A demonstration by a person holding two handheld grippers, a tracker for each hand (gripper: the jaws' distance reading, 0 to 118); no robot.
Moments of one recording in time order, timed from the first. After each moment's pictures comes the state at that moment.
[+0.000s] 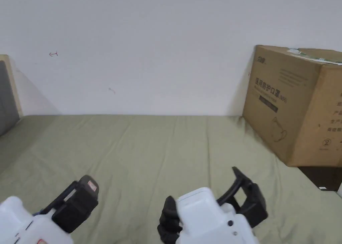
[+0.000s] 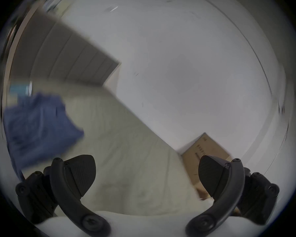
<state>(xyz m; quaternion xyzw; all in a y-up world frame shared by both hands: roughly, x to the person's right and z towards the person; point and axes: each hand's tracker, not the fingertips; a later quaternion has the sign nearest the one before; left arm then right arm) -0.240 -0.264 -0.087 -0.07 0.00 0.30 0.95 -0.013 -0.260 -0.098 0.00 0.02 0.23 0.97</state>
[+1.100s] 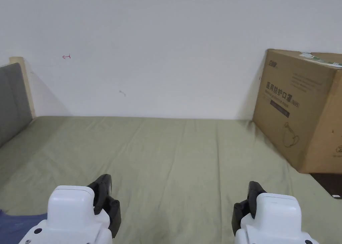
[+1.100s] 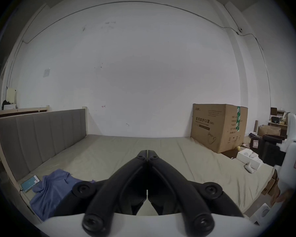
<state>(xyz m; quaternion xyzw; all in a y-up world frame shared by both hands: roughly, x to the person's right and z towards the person) -0.203 -0.254 -0.072 -0.02 -0.07 0.03 1.00 0.027 -0.263 -0.100 -0.02 -0.05 0.03 1.00</state>
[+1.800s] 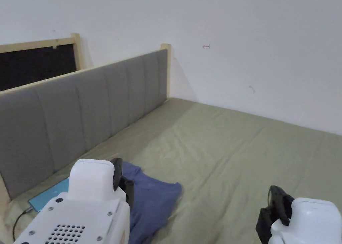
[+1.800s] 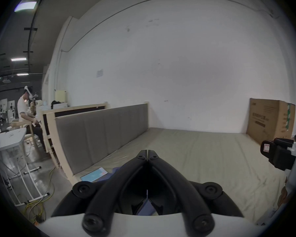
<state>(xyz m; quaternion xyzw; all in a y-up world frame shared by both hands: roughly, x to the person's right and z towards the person) -0.338 -0.246 -0.004 -0.06 0.21 0.02 0.97 -0.119 -0.273 -0.121 -0.07 0.24 0.02 0.97</state>
